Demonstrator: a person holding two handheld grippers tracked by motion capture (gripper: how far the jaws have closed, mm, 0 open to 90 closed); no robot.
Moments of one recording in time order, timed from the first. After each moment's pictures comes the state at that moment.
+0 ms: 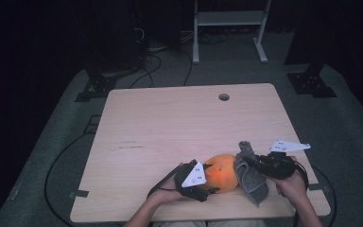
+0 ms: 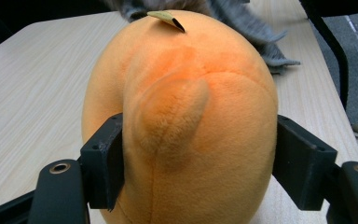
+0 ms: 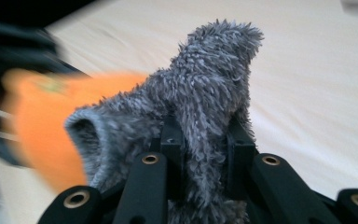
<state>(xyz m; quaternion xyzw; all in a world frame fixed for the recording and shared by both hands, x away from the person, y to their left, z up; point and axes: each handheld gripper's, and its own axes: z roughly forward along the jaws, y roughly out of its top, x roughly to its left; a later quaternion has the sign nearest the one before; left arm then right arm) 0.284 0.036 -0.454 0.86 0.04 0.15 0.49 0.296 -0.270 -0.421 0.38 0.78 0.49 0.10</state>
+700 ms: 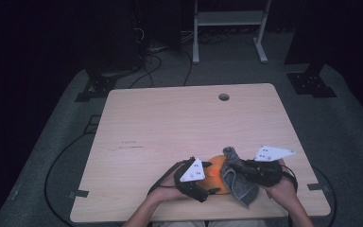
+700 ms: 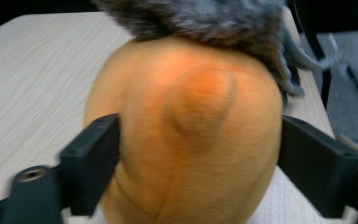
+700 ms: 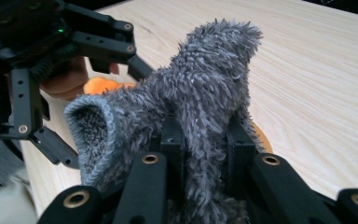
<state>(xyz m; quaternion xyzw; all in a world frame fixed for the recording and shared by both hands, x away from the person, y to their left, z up) 0.292 0.039 -0.449 0.85 0.07 0.10 0.51 0.278 -0.228 -0.410 0.30 0.81 0.48 0.12</state>
